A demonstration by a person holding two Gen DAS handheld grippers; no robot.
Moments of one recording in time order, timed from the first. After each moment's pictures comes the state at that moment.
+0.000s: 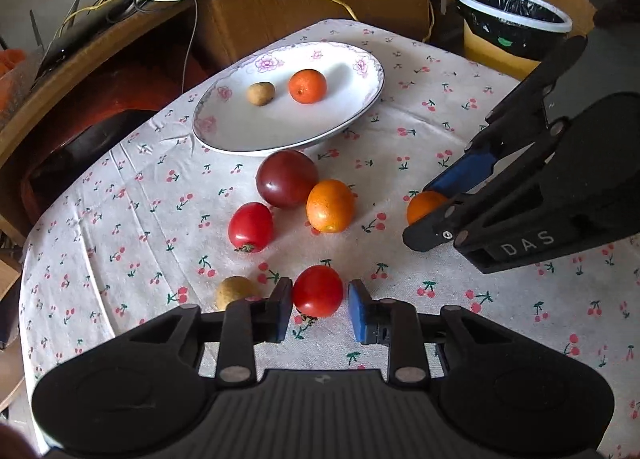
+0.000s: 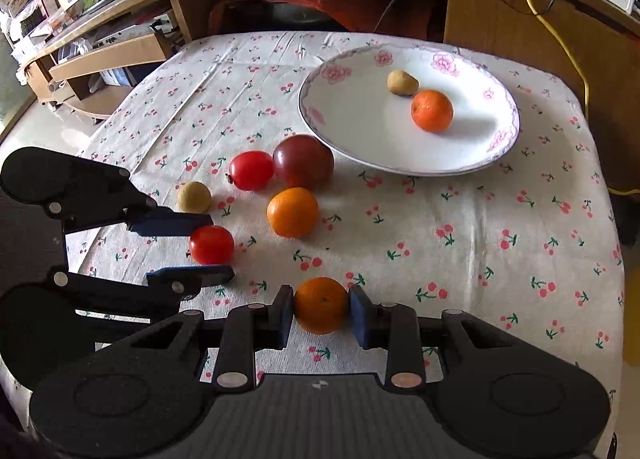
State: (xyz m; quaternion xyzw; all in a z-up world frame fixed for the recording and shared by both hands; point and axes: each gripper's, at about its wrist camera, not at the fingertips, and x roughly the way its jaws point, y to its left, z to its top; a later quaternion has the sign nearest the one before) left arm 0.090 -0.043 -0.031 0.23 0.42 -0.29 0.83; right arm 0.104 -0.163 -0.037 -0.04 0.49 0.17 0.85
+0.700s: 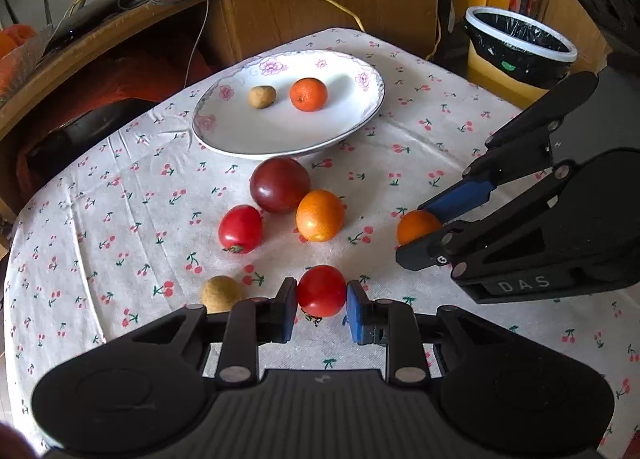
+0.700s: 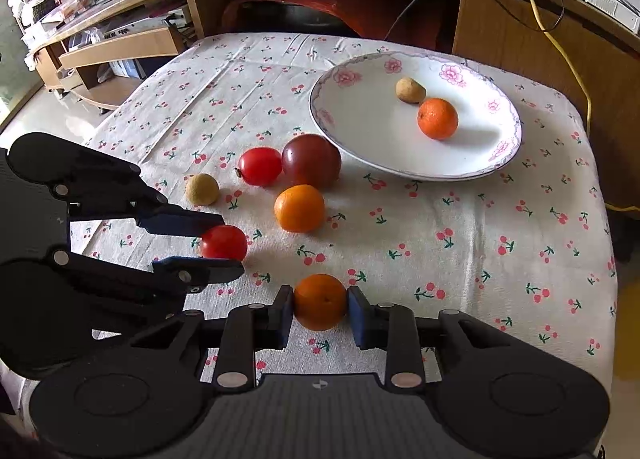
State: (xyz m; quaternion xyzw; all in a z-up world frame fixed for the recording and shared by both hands) left arm 0.089 -0.044 -0.024 0.18 0.43 -0.29 0.84; right arm 0.096 -0.163 -0.032 -0.06 0.48 0.18 0.86
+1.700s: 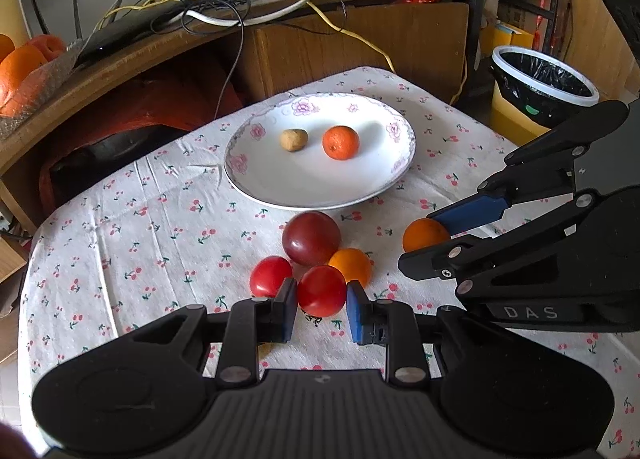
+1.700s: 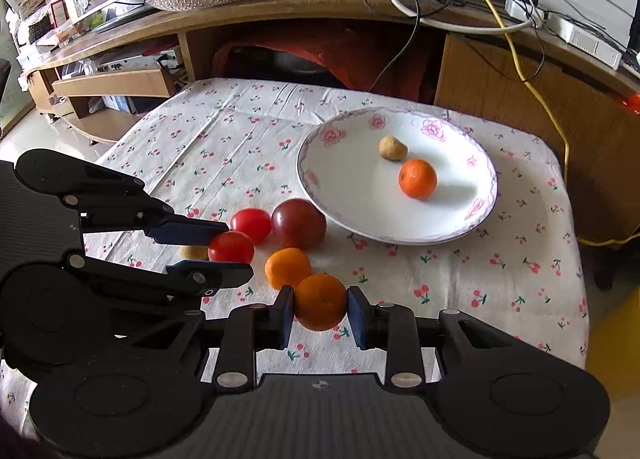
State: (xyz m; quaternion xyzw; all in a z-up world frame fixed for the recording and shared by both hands) left arm 0.106 -0.043 -0.005 0.16 0.40 -0.26 0.86; right arm 0.102 -0.159 -0.009 -0.06 0.43 0.16 0.89
